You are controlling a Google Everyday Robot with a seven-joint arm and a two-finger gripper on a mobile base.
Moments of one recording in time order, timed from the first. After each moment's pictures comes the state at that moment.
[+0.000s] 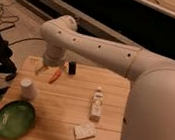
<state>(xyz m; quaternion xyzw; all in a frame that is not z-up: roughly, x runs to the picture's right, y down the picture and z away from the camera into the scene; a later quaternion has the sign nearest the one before) -0.176 0.033 0.692 -0.31 0.09 0.54 0.77</state>
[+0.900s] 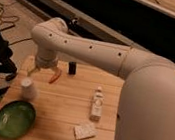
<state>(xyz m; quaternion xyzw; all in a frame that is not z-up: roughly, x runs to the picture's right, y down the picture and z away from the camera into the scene) -0.193 0.030 0.705 -0.32 0.07 0.57 0.75</state>
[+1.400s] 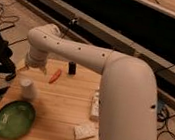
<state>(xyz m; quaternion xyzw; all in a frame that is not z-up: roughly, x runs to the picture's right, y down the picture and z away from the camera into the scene) -0.279 0.048 0.751 -0.39 0.03 0.55 0.74</state>
